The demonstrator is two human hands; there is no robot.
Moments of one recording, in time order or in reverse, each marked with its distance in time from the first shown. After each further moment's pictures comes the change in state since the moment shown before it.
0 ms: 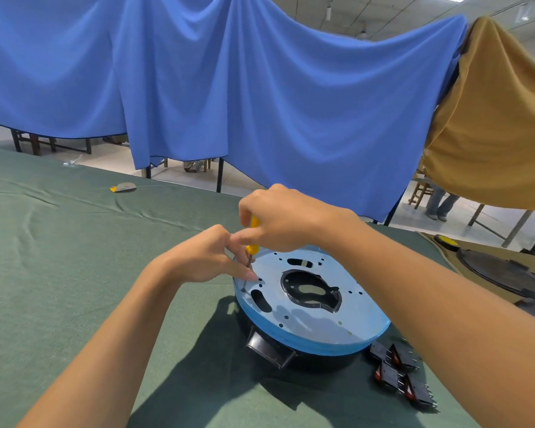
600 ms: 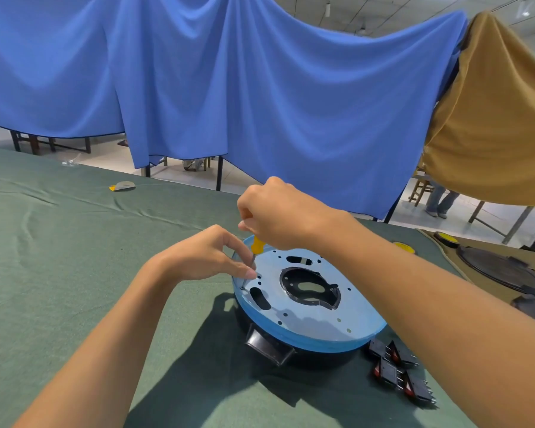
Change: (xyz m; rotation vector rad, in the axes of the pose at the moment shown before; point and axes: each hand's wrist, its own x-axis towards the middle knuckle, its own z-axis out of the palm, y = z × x) left_hand 0.000 0.001 0.000 0.008 -0.028 -0.055; right_hand -0.006 -0.004 0.001 -0.043 0.096 0.019
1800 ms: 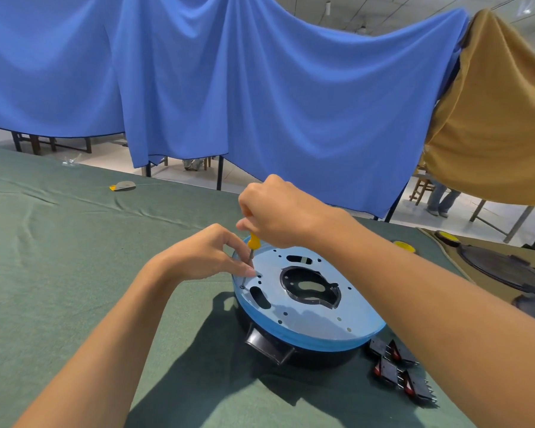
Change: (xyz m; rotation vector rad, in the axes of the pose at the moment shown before) left_hand -0.002 0.002 0.001 -0.018 0.017 0.025; right_hand 0.003 0.000 0.001 0.003 0.001 0.022
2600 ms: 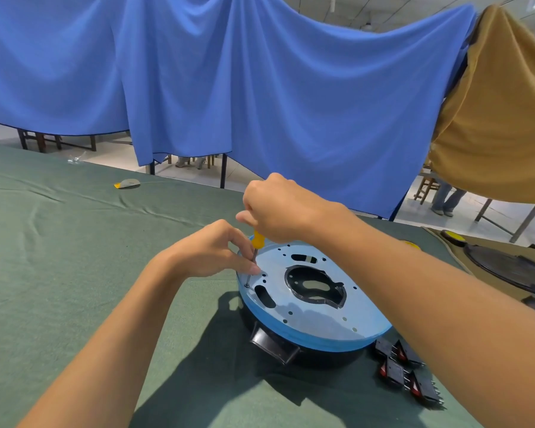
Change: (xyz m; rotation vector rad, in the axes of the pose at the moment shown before) left_hand 0.000 0.003 -0.002 0.047 0.034 -0.004; right_hand 0.006 -0.005 -0.001 0.004 -0.018 0.041
